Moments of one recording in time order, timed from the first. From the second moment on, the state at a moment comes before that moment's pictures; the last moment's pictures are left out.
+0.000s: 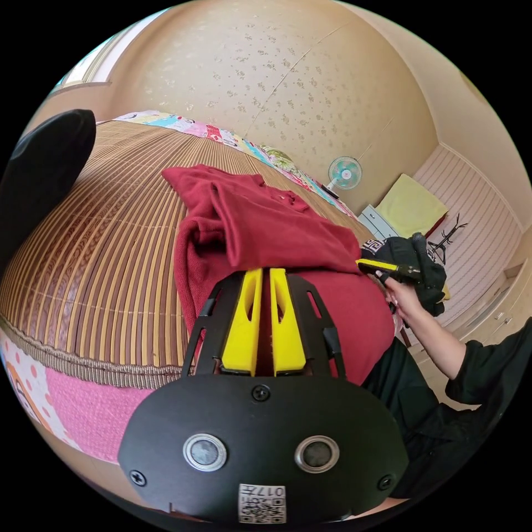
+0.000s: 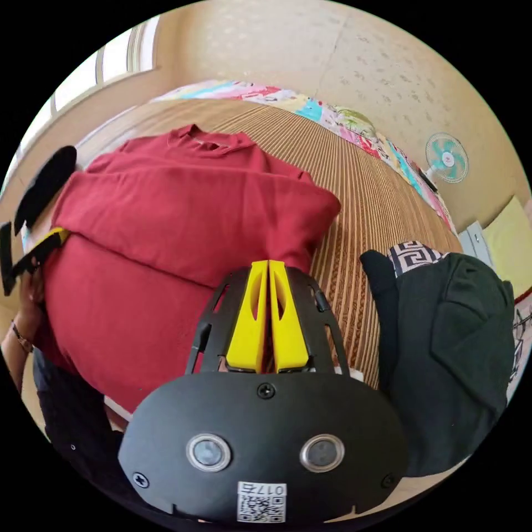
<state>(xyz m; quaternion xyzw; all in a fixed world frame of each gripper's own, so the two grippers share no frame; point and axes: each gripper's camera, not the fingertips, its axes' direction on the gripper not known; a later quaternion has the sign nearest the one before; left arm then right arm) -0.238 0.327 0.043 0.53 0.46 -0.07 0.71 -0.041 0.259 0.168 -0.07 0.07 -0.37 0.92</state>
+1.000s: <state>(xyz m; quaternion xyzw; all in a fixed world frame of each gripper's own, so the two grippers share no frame) -0.323 0.285 -0.039 0.44 0.53 -0.15 0.71 0.030 0.279 0.112 -0.07 -0.01 -0.24 0.97</state>
